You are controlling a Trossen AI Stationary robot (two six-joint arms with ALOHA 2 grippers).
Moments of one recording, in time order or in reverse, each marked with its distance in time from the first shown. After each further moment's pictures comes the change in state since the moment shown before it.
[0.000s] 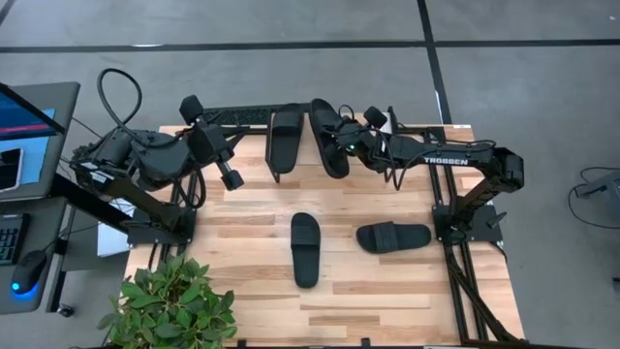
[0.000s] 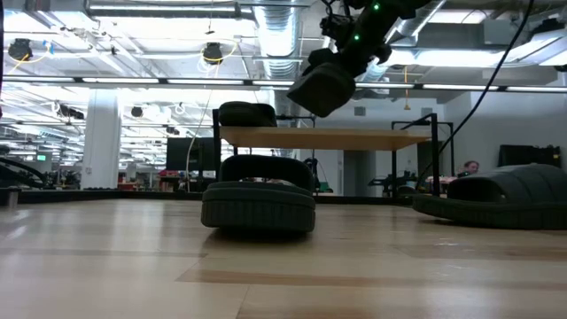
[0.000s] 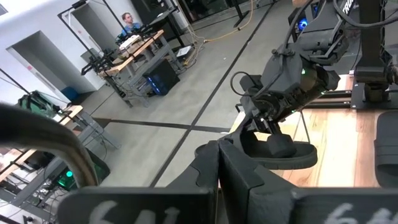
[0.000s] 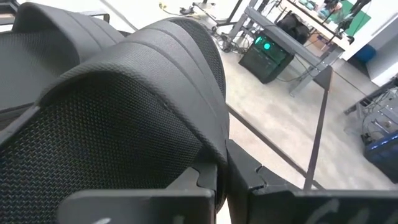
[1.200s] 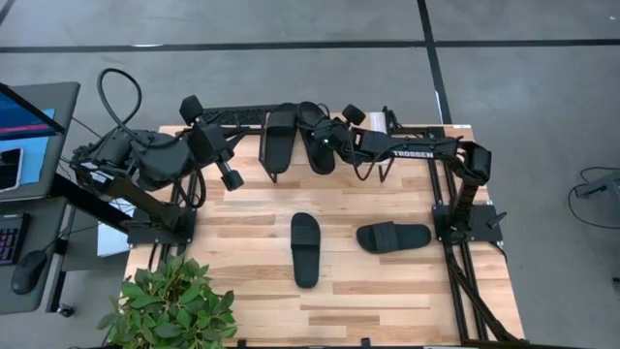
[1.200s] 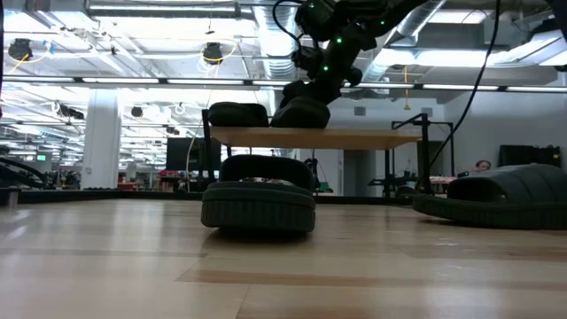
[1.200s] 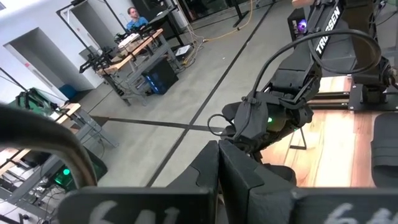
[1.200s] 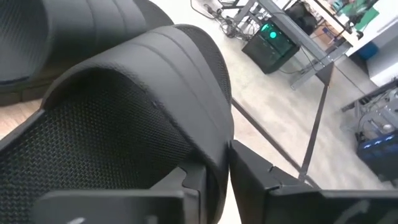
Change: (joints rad) left arm 0.000 0.000 0.000 -0.006 0.003 -0.018; right arm -0.059 0.259 0.162 0.017 -0.048 -0.054
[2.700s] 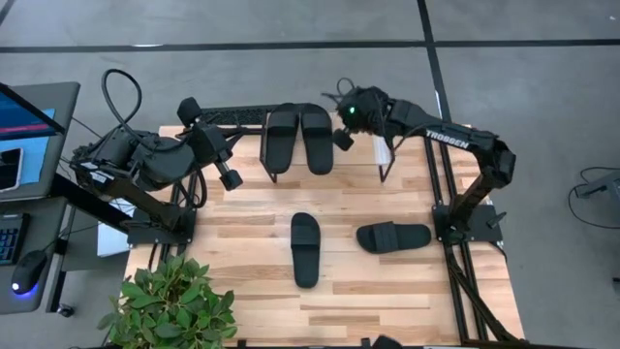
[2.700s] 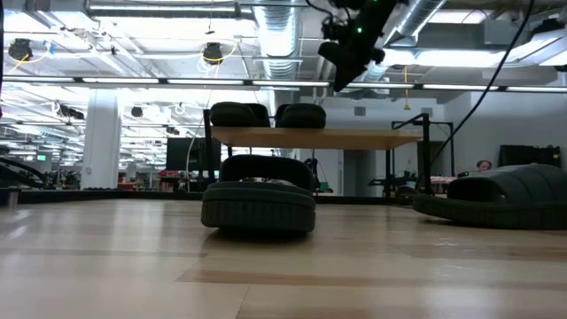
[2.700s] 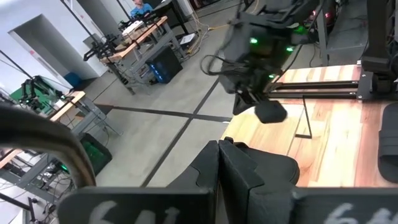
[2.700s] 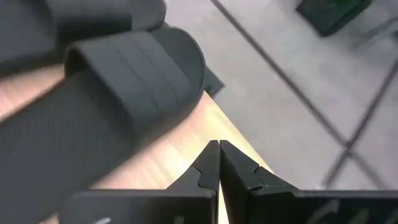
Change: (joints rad) left arm 0.000 0.000 0.000 -0.085 -0.025 -0.077; right arm -0.131 -0.179 0.169 -0.484 -0.323 0.039
